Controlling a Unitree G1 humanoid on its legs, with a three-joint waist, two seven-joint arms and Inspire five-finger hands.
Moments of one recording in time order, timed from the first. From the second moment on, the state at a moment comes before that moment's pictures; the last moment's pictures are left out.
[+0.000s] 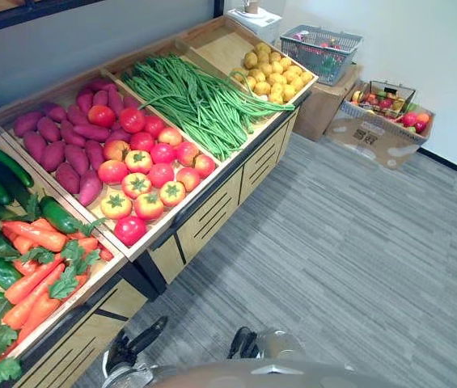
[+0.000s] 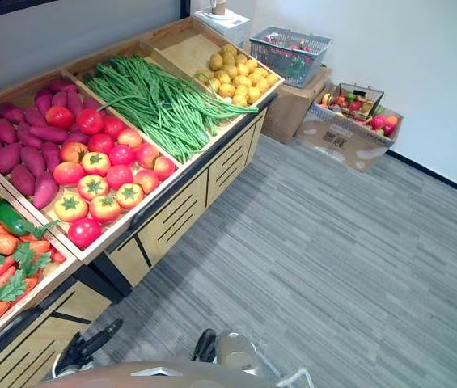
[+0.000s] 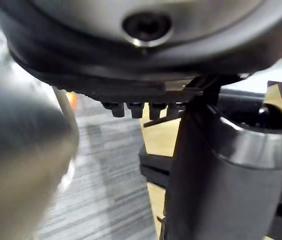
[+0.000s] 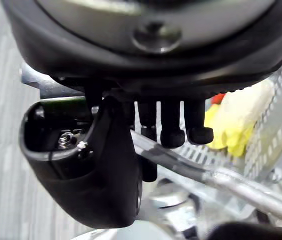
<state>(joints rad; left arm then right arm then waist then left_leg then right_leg) 0.22 -0.01 0.58 0.95 -0.13 -0.13 0.06 0.29 0.01 -0.48 1.01 0.12 0.04 0.13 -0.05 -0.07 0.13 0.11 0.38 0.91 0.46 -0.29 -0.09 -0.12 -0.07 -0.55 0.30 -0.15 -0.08</state>
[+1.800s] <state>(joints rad) 0.29 -0.02 0.42 1.06 -0.30 -0.10 0.05 0.29 -0.06 -0.42 1.05 0.16 -0.05 0.10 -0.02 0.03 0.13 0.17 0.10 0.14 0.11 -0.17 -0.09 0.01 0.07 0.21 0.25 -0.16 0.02</state>
